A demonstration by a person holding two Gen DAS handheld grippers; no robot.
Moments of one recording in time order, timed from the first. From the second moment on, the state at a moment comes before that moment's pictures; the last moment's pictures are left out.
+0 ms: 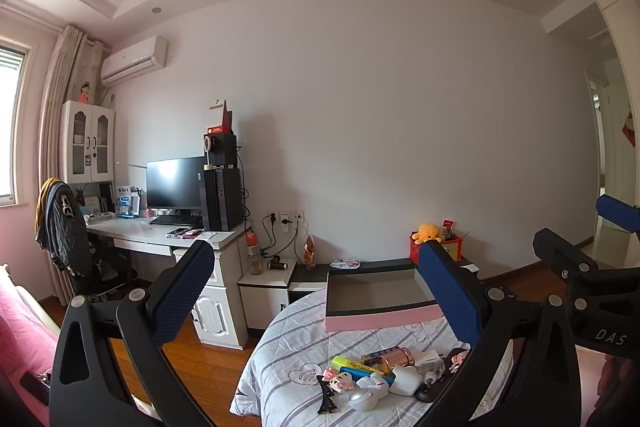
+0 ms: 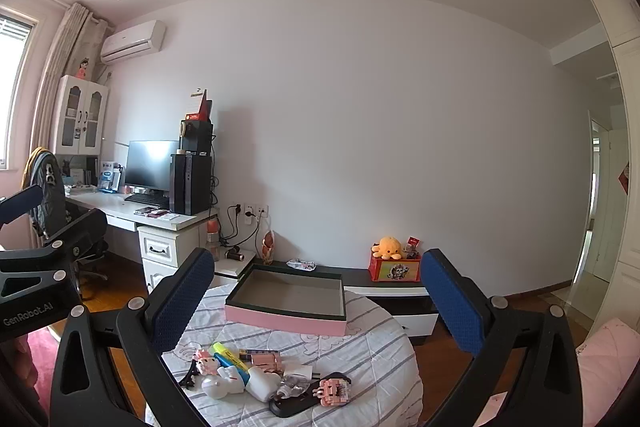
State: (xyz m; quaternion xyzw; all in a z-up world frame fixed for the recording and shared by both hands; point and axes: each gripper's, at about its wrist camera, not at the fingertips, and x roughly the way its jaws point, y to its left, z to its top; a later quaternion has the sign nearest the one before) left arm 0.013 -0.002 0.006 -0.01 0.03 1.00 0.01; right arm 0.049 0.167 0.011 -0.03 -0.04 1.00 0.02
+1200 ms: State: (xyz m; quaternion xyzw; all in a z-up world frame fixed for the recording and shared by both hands) left arm -0.003 -0.002 -0.007 -0.02 0.02 1.00 0.00; right arm 0.053 0.160 0.012 -0.04 -0.05 1.00 0.01
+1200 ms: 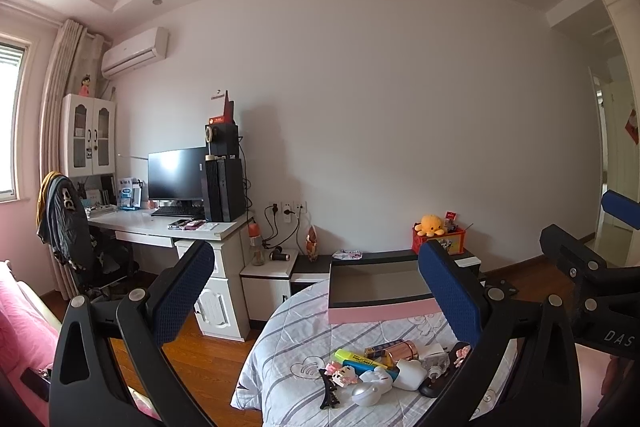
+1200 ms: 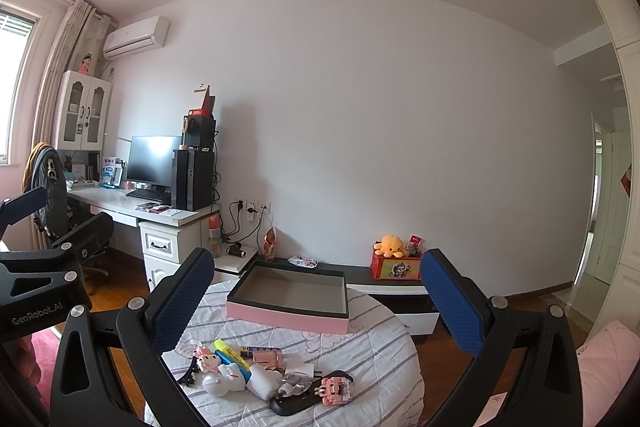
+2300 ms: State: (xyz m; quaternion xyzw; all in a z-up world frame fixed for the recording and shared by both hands) left arm -0.064 0.021 -0.009 -0.06 0.04 1.00 0.01; right arm 0.005 0.183 0.010 -0.07 -0.03 1.00 0.05
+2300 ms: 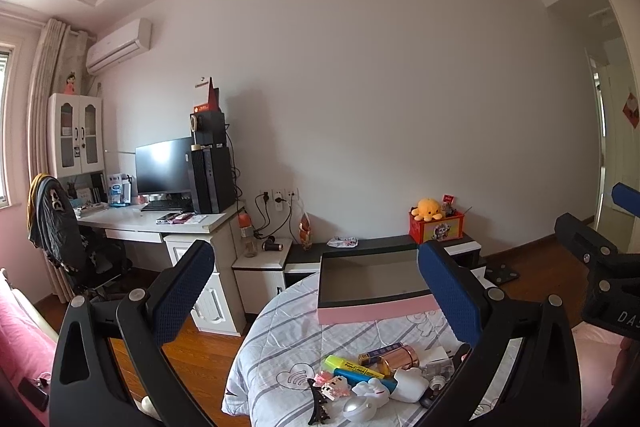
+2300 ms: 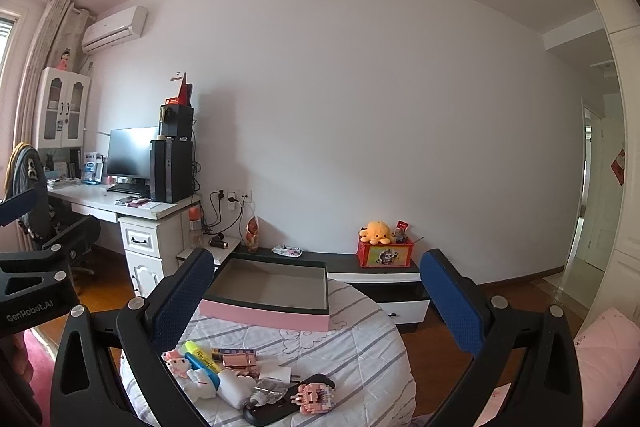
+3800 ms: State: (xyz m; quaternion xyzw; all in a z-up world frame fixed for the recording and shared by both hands) left arm -0.195 -0.026 -0.232 -0.37 0.07 0.93 0.02; right arm -0.121 0.240 -0.213 -0.36 -0.02 0.93 0.06
